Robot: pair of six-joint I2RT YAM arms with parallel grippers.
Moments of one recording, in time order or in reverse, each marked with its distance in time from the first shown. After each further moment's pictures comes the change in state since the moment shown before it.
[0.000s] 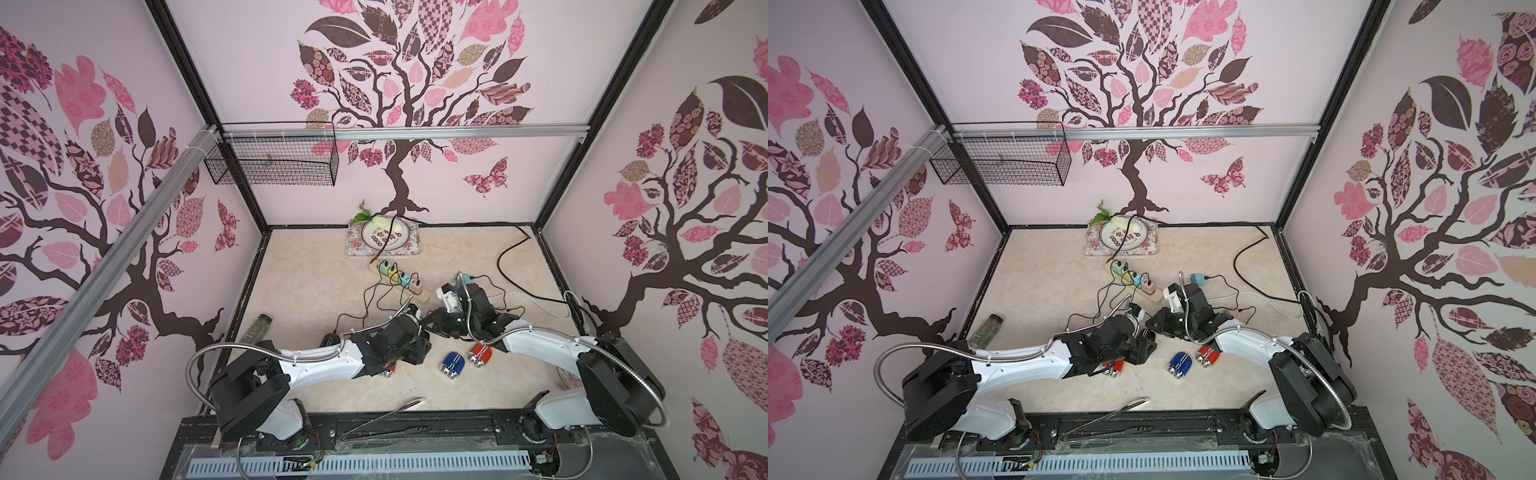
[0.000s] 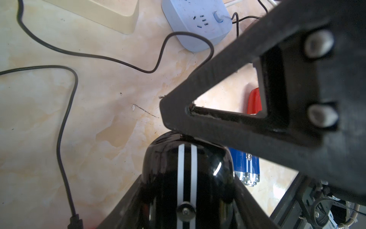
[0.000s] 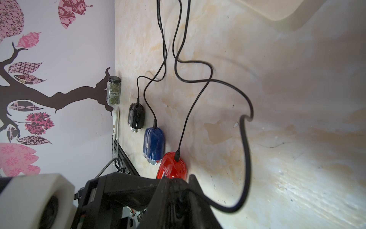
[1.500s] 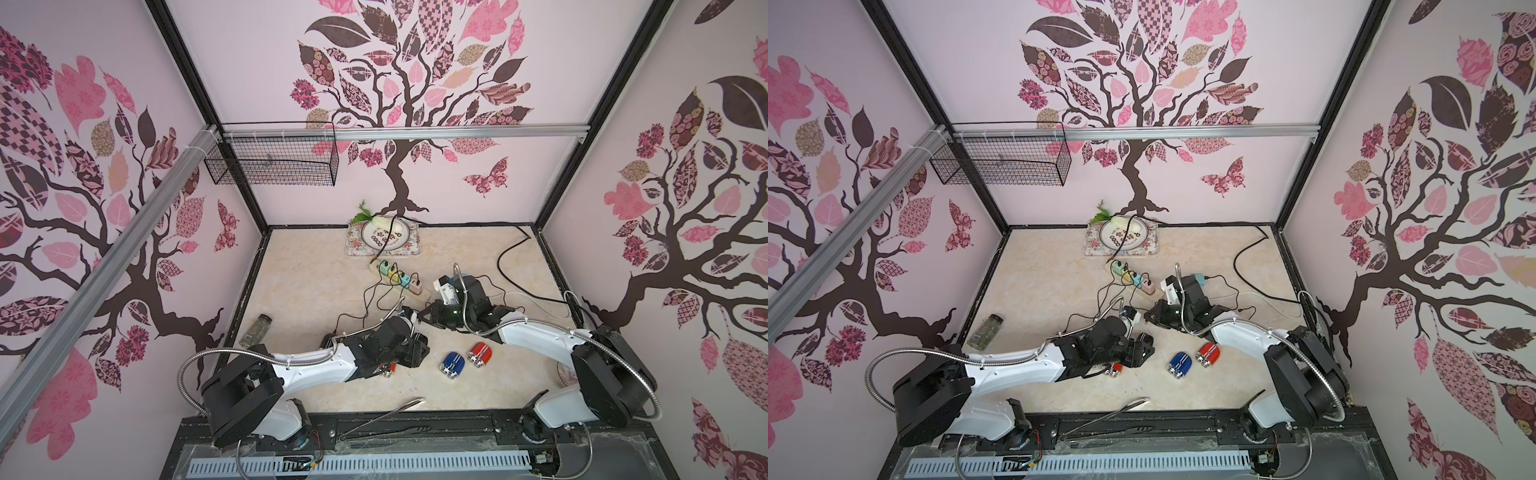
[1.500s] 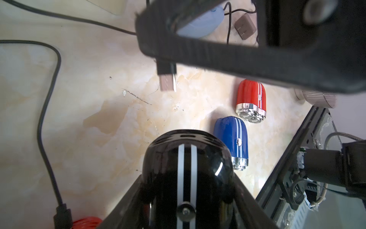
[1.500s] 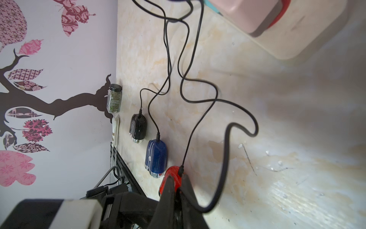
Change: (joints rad) left arm 0.026 -0.046 -0.073 0.055 0.116 -0.029; right arm -0.015 0.053 0.096 -0.029 0.031 -0.028
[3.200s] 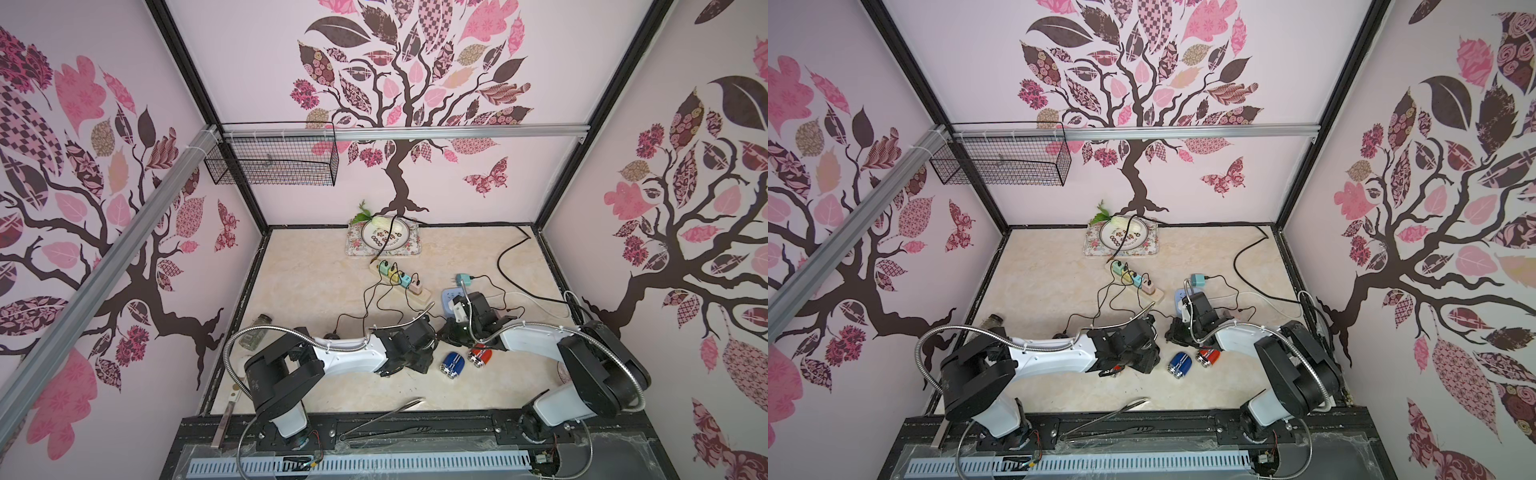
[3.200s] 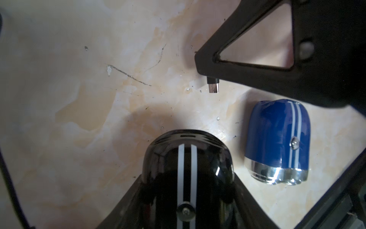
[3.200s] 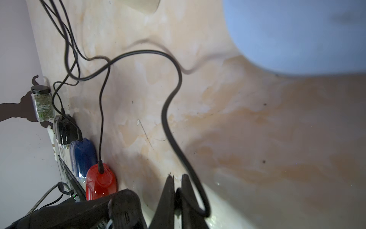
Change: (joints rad) left arm -0.079 0.265 0.246 -0.284 -0.111 0.064; right arm -0.077 0.055 -0.159 -0.066 0.085 -0.090
